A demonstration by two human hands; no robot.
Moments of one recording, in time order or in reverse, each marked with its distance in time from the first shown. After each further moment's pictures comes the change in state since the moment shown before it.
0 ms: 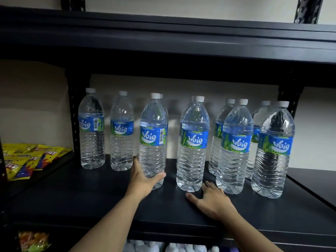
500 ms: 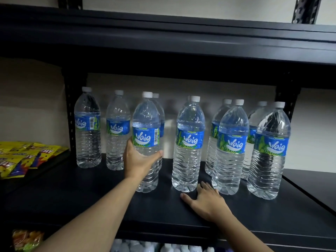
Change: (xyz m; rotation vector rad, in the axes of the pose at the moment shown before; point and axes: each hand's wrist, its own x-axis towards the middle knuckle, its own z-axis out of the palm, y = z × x) left_hand 0.017 0.050 -0.002 -0.055 0.308 0.150; right_hand 0.002 0.003 0.002 -0.039 0.000 -0.017
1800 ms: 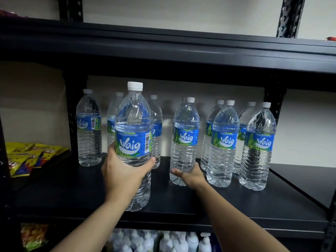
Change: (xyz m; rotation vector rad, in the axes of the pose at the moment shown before) left_hand -0.077 0.046 -0.080 -0.058 0.161 0.089; right_hand 0.042 -0.032 -0.010 0.954 0.158 0.185
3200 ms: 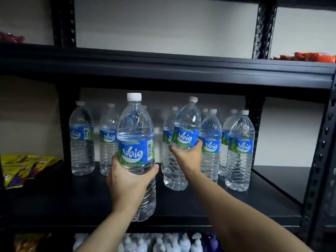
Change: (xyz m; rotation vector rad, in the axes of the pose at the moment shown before) left_hand -0.032 0.040 0.010 -0.032 0.009 -0.019; right_hand -0.051 -0.096 -0.046 0.208 0.410 -0.305
